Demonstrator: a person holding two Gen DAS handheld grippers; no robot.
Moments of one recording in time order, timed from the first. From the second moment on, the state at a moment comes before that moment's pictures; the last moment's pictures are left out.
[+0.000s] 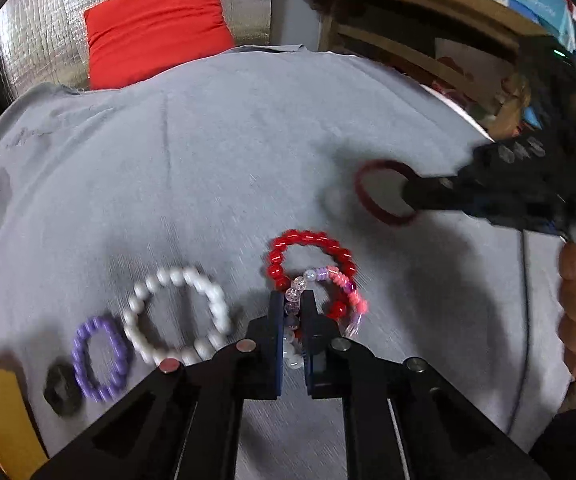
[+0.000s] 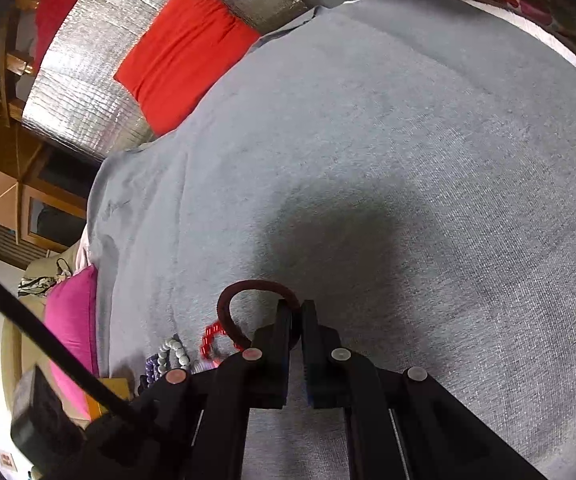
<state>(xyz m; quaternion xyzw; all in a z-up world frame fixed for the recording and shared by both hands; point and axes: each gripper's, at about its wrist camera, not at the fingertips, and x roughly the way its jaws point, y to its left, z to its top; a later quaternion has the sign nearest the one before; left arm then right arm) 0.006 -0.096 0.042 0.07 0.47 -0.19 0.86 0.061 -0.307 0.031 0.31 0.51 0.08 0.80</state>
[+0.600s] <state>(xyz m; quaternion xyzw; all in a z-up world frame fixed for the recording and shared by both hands) -0.050 -0.087 0.037 0.03 0.47 -0.21 0.86 0.060 -0.296 0.038 0.30 0.49 0.09 0.81</state>
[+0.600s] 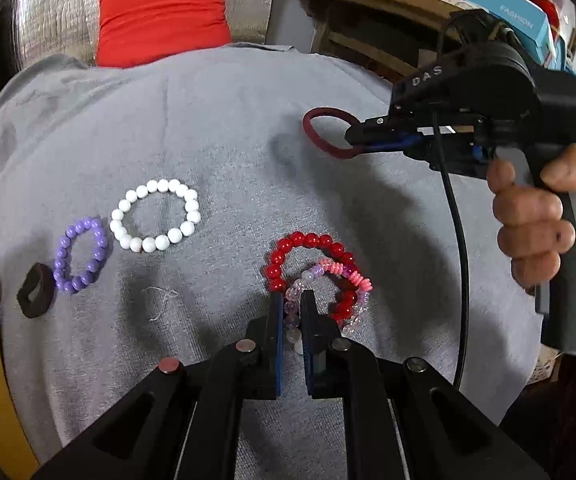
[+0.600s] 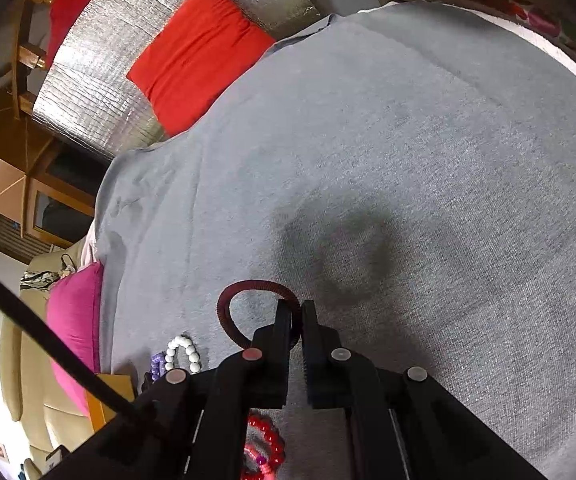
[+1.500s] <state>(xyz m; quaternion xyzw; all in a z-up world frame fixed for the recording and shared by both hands) -0.036 -0.124 0.030 0.12 0.46 -0.26 0.84 0.058 -0.302 0.038 0.30 0.49 0.09 0.81</state>
